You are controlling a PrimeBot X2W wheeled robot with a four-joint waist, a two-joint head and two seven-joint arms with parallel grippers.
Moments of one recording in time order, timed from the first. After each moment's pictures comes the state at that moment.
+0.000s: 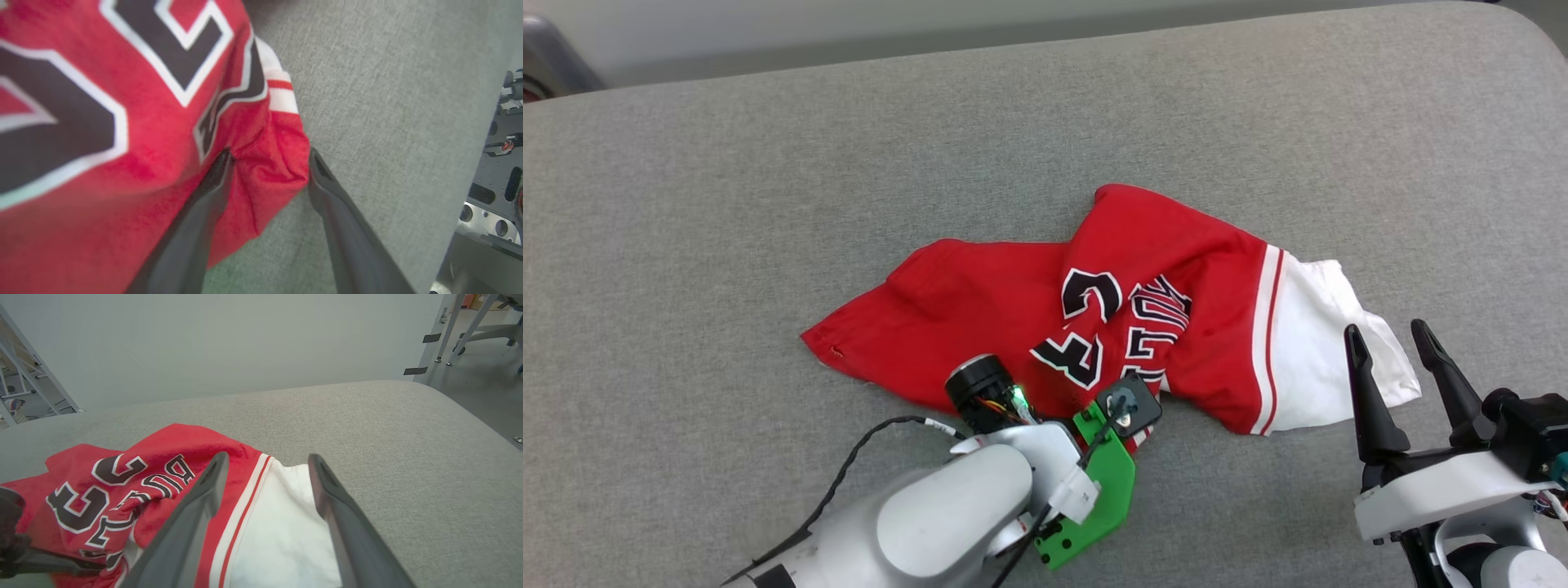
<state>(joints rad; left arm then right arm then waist) -0.70 0.26 -1.18 0.40 -0.53 -0.12 0.51 0.04 -0.06 0.00 -0.20 0.22 0.13 -0.02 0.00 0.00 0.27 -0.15</state>
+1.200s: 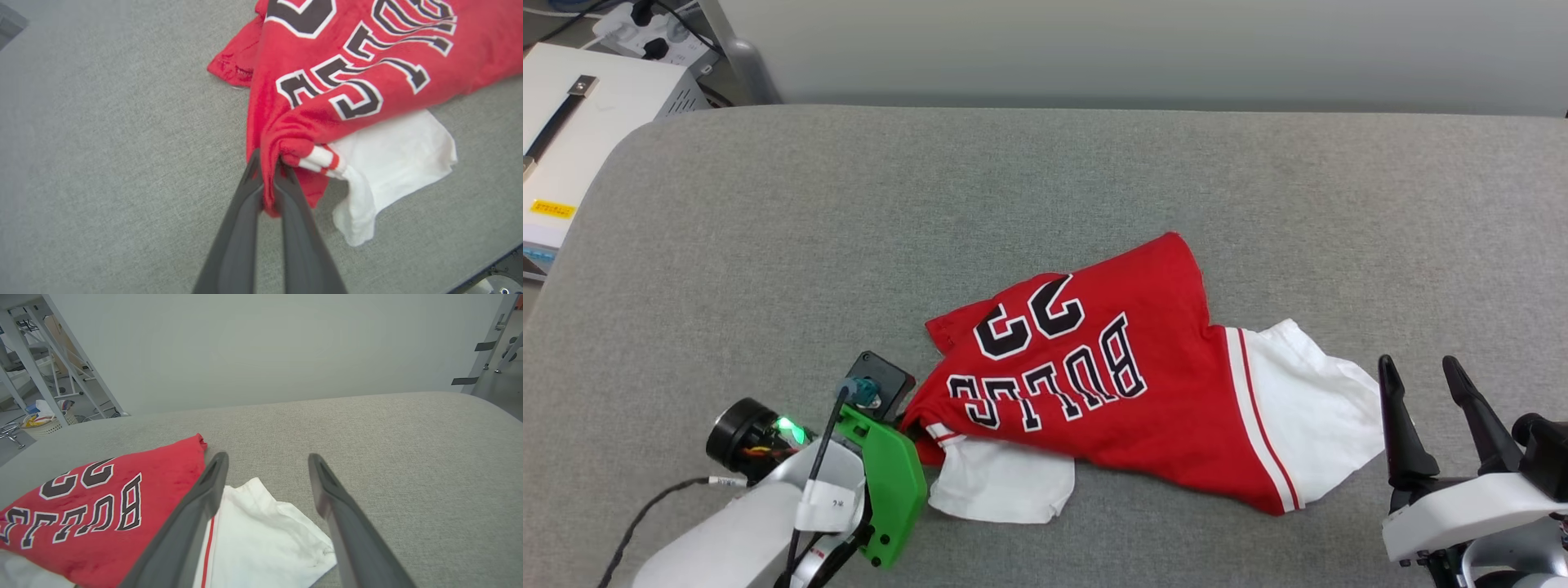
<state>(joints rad) -0.49 0.70 -0.96 0.04 -0.70 0.16 0.35 0.09 -0.05 -0.08 -0.18 0.24 0.13 0.01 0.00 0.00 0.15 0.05</state>
